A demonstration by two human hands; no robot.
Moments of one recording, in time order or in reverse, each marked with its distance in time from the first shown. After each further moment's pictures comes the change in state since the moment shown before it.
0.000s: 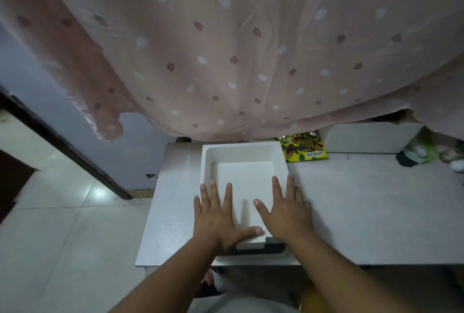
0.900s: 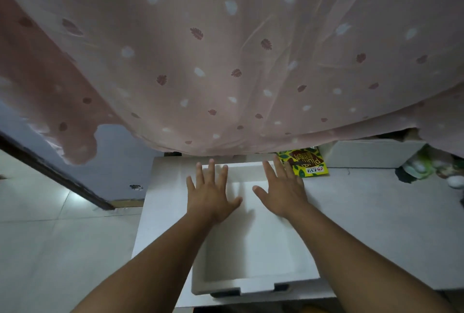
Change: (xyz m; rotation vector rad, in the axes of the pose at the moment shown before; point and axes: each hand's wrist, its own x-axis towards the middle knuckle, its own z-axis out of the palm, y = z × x) left_hand 0.123 -0.022 -0.053 0.054 0.109 0.077; right_hand 0.119 -0.022 -0.042 -0.055 -0.002 -0.117
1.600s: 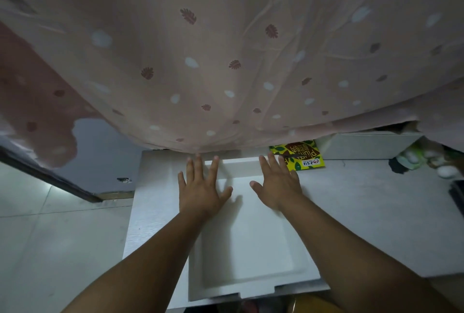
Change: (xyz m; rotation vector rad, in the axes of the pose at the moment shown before) left_hand 0.032 -0.018 0.025 -0.097 0.045 -0.012; right_hand 0.027 -0.004 0.008 -0.034 -0.112 0.071
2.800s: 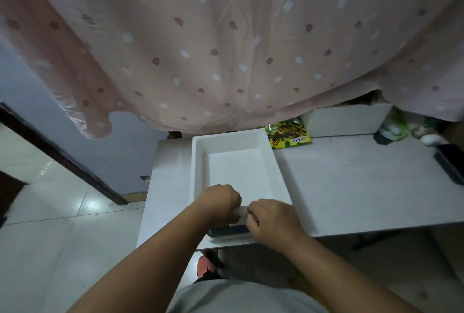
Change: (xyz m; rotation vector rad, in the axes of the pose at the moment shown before) left_hand -0.168 0.074 -0.028 0.360 -0.243 0.476; right_hand -0.220 0.021 0.075 0.205 0.501 -0.418
